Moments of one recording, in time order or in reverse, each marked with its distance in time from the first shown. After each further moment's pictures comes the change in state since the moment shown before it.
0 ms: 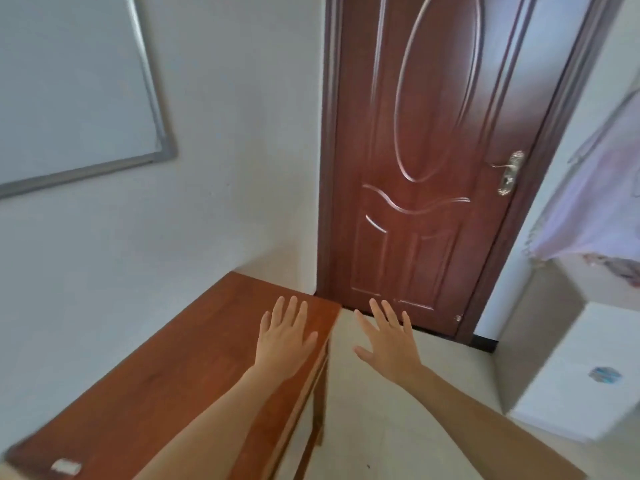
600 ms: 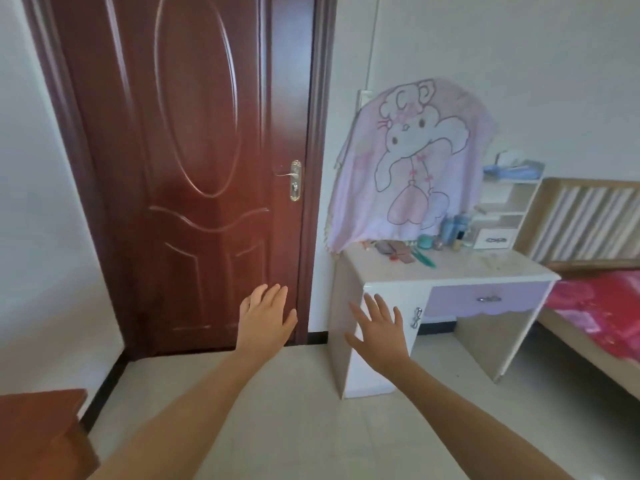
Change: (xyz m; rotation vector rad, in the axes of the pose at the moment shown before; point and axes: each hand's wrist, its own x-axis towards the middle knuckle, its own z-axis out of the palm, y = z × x) left_hand 0.133 0.374 0.033 -0.304 0.199 0.478; right_hand -0.120 0.349 -0.013 0.001 0.115 0.574
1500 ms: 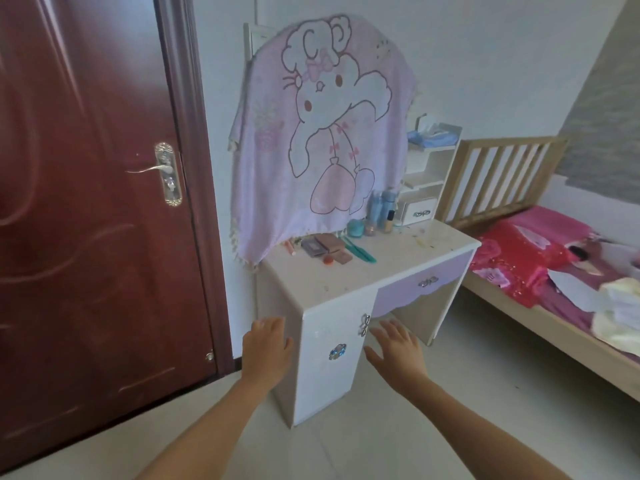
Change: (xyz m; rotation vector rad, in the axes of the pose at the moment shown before) left_hand 0.254 0.044 0.221 -0.196 -0.234 0.217; right_hand 0.173 0.165 0.097 -0.074 0.003 0.434
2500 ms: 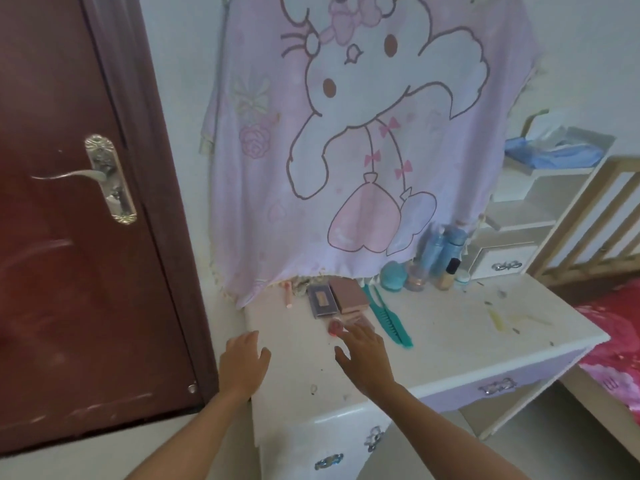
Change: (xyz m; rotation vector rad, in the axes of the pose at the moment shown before) left_hand 0.286 -0.014 0.147 -0.024 -0.094 -0.514; right_hand 0.355 0.064 0.118 0.255 0.028 -0.389
